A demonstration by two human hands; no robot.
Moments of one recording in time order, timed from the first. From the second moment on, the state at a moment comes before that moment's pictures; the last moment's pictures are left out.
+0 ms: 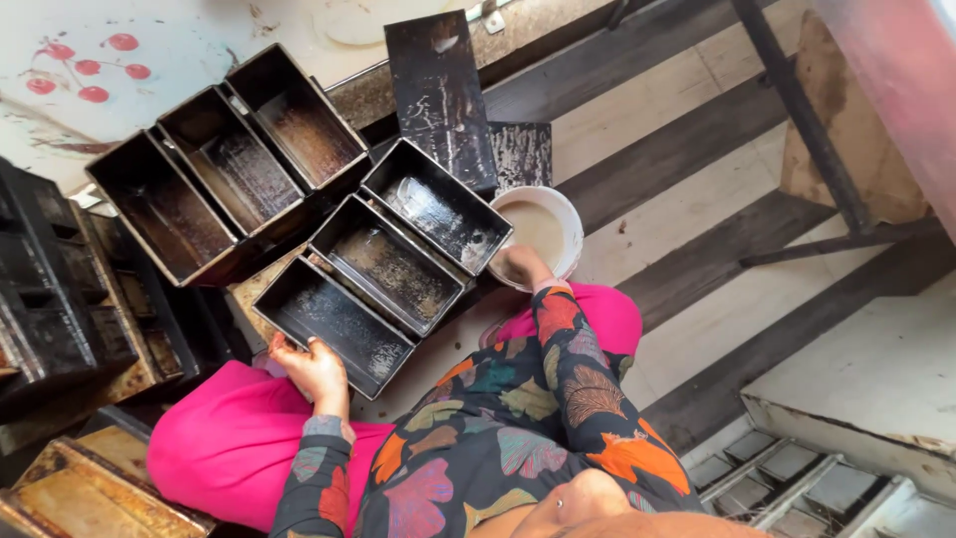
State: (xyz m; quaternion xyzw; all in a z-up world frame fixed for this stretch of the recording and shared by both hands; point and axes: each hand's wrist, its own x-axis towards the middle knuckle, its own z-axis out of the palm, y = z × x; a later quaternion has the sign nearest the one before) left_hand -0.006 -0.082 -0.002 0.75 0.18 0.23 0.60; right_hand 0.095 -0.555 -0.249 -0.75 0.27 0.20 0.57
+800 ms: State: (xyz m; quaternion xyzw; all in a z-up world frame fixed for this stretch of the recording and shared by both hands) left_hand -0.007 -0.085 -0.012 0.77 0.21 0.24 0.56; right_hand 0.022 -0.544 0.013 -0.65 0.17 -0.16 0.72
